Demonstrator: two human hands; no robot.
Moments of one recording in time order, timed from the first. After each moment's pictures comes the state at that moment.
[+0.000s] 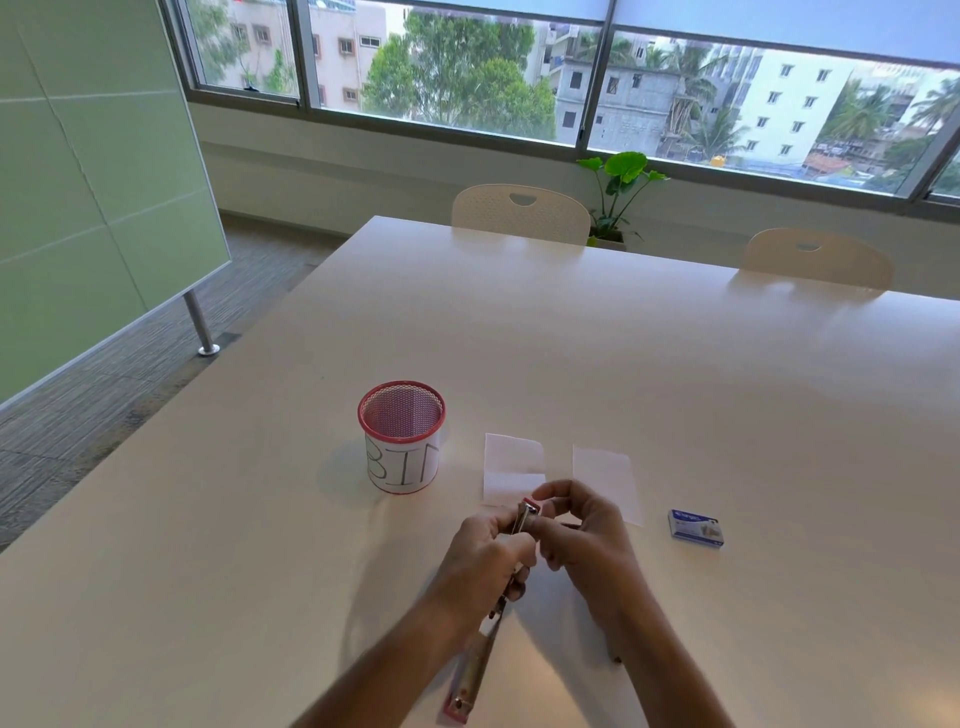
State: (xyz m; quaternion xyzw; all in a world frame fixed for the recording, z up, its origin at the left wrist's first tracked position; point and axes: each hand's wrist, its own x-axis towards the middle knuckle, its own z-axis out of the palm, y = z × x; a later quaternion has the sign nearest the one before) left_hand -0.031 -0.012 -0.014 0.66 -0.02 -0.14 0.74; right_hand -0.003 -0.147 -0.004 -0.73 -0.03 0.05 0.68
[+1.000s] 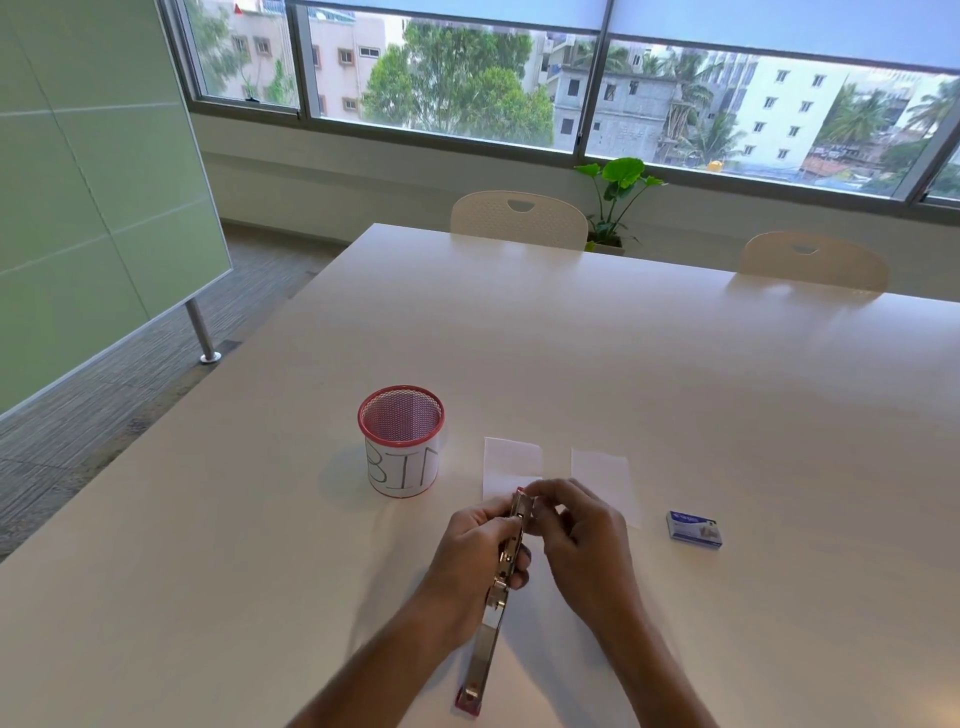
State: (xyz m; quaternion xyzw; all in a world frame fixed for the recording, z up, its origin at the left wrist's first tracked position) left_hand -0.030 -0.012 -0.001 0.57 0.04 -0.12 0.81; right_hand -0.010 -0.139 -0.001 -0.84 -0.11 -0.13 0.52
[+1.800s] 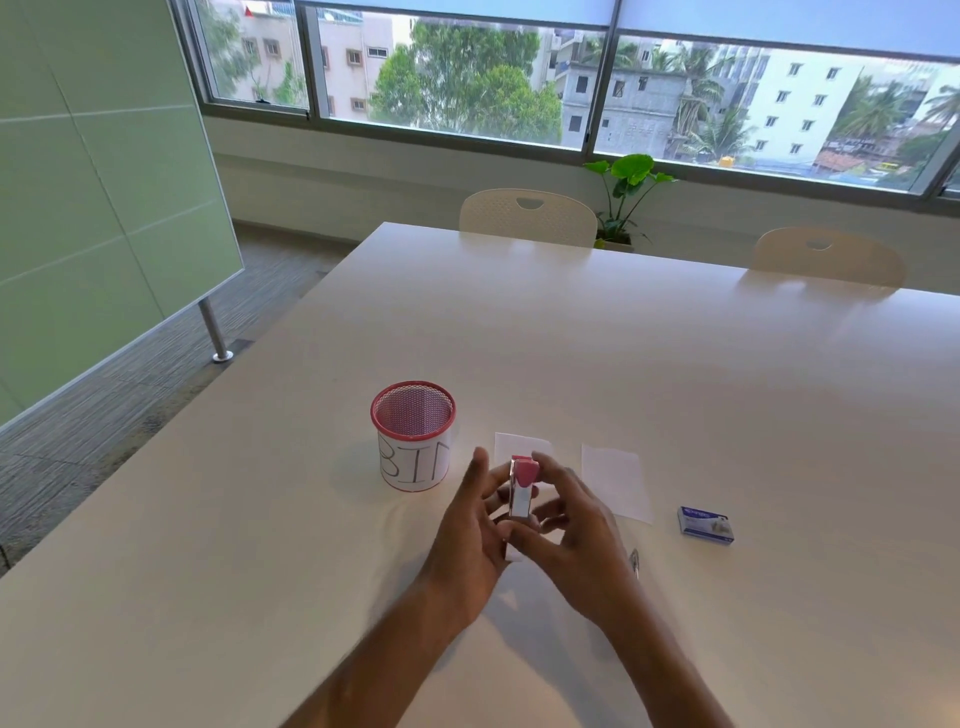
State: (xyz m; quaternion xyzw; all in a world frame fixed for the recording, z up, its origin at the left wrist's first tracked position) left_hand -0.021 -0.002 -0.007 0.45 0.07 -0.11 0.88; right_hand -0.007 -0.136 -0.011 -0.85 -0.19 -0.06 0.48
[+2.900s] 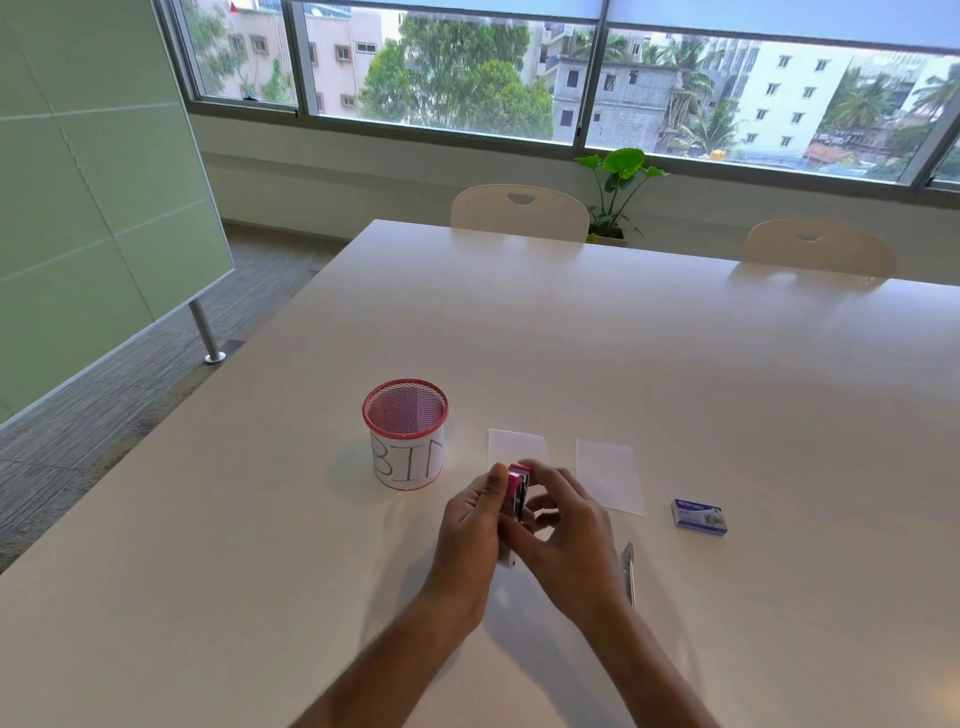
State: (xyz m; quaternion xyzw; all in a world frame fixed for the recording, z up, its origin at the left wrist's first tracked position) left_hand -0.022 -0.016 -0.014 0.60 0.07 0.01 0.79; right_hand -0.015 -0.125 -0.014 -0.85 -0.14 -0.13 0.49
